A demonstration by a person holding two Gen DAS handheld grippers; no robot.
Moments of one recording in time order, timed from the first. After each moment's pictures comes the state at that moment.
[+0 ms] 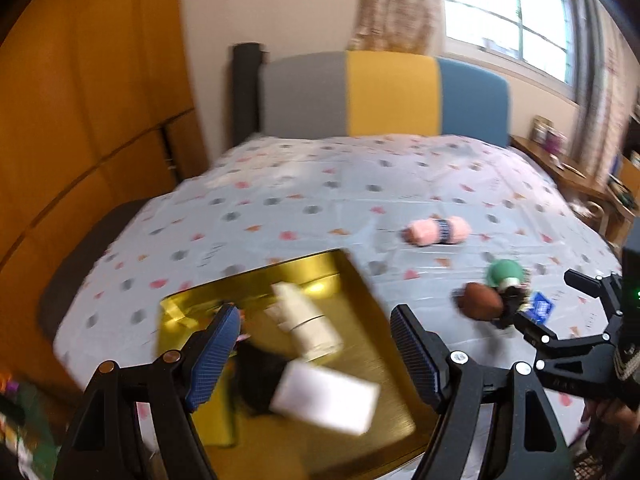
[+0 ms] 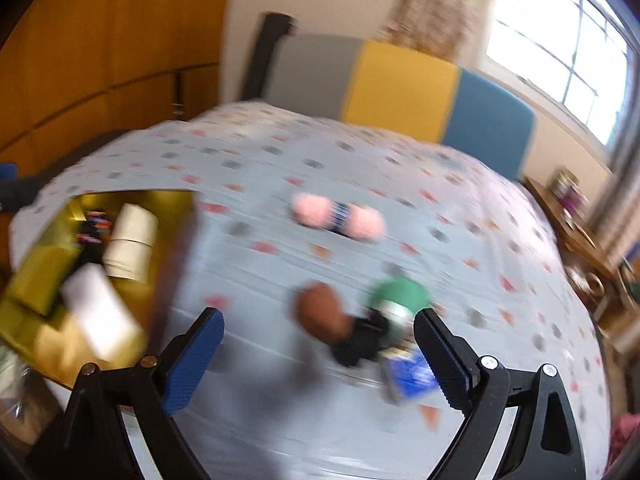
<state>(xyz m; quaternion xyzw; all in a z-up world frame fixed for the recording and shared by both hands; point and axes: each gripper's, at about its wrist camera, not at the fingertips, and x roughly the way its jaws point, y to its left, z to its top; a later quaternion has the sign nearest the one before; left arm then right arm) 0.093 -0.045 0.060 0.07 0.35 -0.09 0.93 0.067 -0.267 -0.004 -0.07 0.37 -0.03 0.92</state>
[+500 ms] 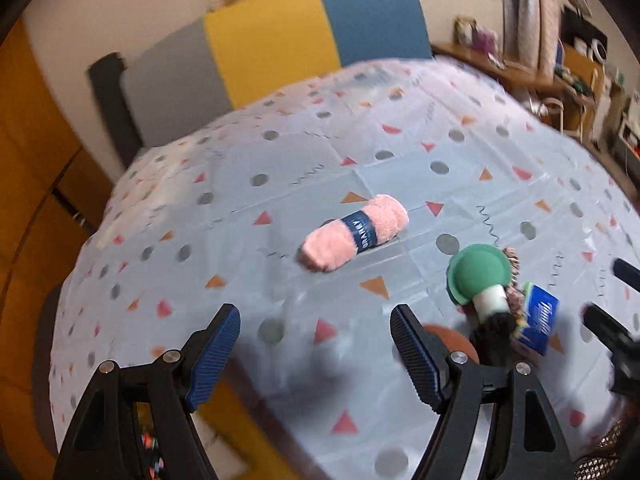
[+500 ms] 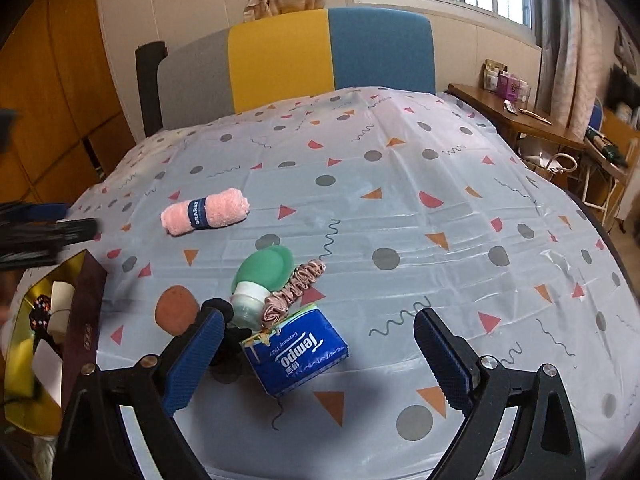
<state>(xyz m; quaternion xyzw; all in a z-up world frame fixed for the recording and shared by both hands) 0.232 -0.220 0.010 0.22 0.42 -0.20 0.85 0.060 -0.402 -0.022 0.10 0.38 -0.12 0.91</state>
